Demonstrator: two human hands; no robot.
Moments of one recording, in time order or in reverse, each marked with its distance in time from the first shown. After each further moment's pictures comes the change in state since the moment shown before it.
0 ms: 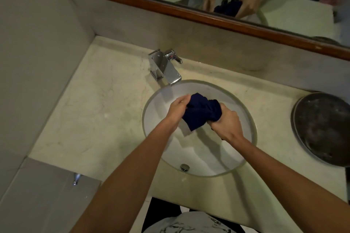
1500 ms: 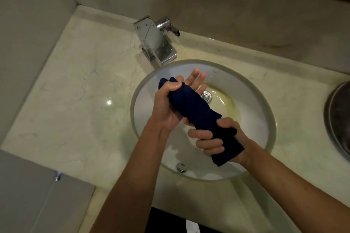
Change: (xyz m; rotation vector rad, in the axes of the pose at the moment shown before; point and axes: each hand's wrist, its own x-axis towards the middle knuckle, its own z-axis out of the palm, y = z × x) left_hand -0.031 0.005 0.005 -0.869 -0.396 0.163; right_hand -0.015 0.010 0.023 1.775 -1.594 0.353
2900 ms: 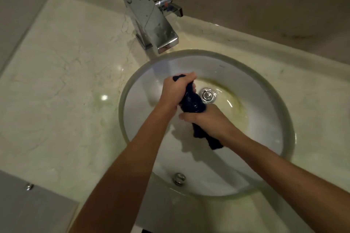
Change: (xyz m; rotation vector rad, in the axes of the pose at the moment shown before) left_hand 0.078 -0.018 -0.058 0.708 0.506 0.011; right_hand 0.049 -0.031 -0.034 -1.172 1.272 -0.014
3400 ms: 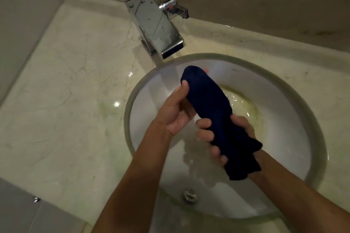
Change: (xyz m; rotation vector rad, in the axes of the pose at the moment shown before) left_hand -0.014 -0.014 -0.027 -0.500 -0.640 -0.014; right_hand 0.008 0.035 -0.006 1.217 -1.120 -0.123
